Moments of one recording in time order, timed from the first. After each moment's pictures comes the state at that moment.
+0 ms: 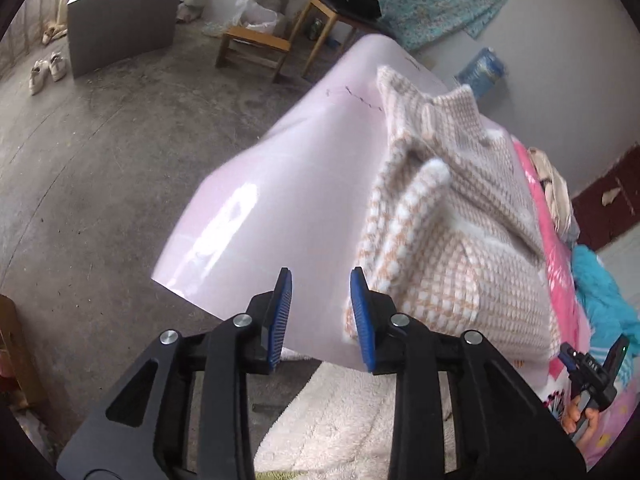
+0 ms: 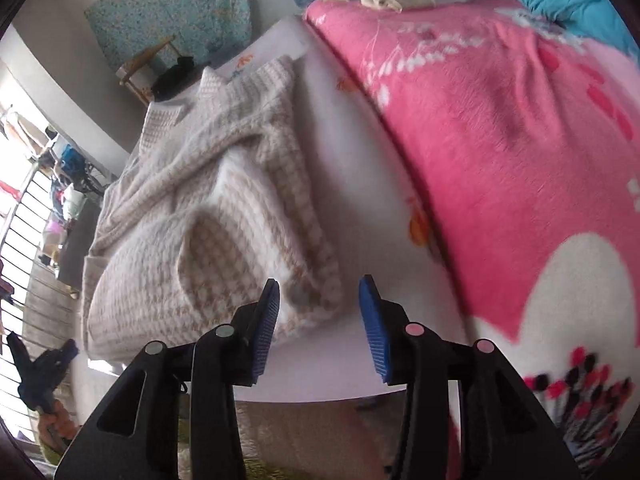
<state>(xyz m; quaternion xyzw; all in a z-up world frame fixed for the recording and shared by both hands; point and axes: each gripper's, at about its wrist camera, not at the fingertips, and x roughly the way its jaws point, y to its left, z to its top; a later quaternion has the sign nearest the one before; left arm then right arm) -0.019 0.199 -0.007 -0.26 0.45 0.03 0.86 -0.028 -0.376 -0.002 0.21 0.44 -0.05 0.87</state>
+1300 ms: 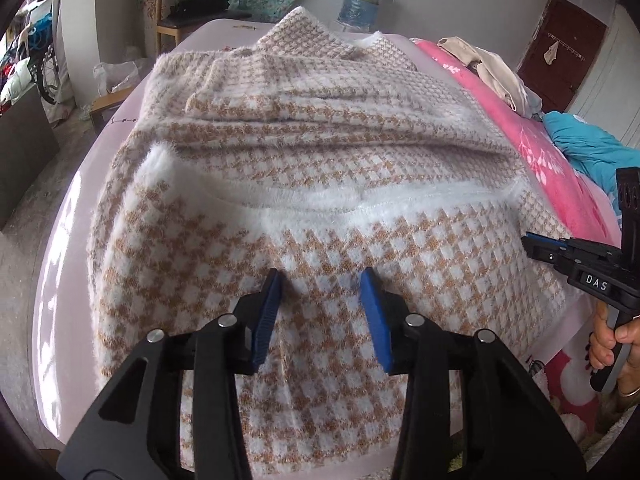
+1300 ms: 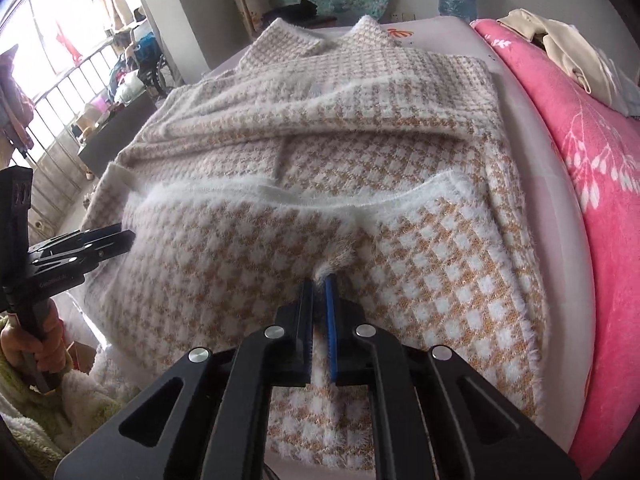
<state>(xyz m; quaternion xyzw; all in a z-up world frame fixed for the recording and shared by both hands) 0.073 0.015 -0.034 -0.04 0.46 -0.13 0.88 0.070 -0.252 -0.039 0.06 0.47 0.11 0.88</state>
